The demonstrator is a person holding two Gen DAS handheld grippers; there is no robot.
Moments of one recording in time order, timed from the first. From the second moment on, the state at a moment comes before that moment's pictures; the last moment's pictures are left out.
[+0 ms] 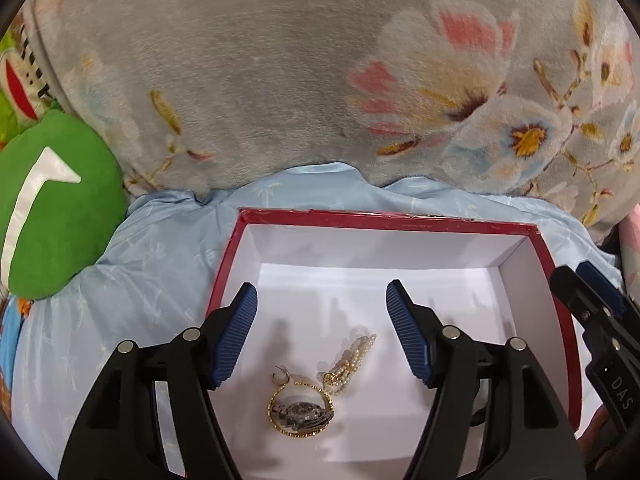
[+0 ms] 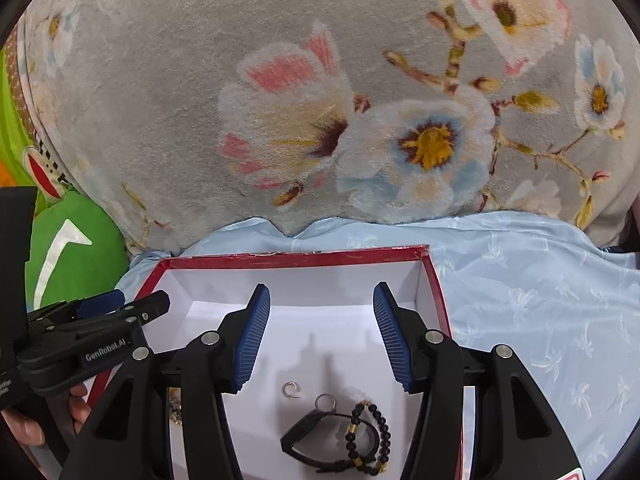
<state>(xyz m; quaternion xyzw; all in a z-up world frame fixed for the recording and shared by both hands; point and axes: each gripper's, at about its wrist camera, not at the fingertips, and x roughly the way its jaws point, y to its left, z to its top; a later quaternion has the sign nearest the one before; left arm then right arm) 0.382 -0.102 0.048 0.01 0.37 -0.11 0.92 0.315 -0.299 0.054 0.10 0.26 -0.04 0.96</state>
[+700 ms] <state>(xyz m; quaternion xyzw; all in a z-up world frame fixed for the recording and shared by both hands) 0.296 -0.024 0.080 -0.05 0.34 -0.14 0.93 0.189 -0.252 0.019 0.09 0.31 -0.02 0.95</state>
